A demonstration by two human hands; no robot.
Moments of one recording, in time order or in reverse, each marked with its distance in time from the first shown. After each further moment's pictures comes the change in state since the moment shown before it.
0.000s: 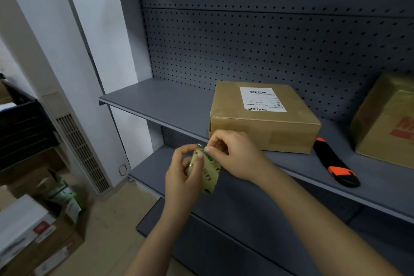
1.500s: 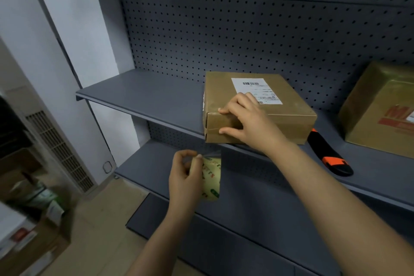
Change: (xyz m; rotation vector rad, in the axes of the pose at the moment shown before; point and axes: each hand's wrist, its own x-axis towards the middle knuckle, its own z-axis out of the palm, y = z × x) left_hand 0.006 -0.019 0.014 -0.075 -0.031 -0.299; right_hand 0.029 0.051 -0.030 -0.362 0.199 -0.202
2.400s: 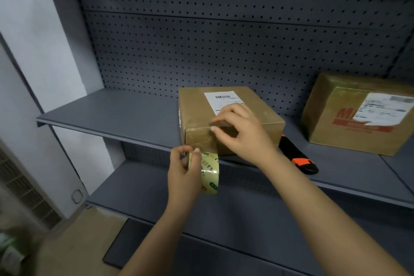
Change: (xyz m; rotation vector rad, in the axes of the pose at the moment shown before) left_hand 0.011 0.032 0.036 -0.077 -0.142 0.076; right_hand -0.024 -0.006 -0.029 0.021 0.250 0.078
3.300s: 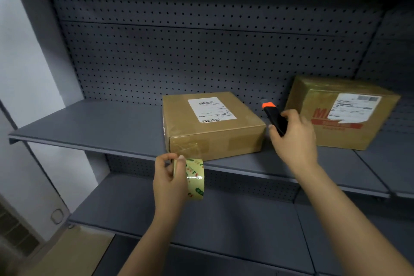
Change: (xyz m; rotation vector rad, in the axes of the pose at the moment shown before) left_hand 0.003 -0.001 -0.001 0.027 0.031 0.017; right_hand -0.050 0.052 -0.073 -0.443 0.193 0.732
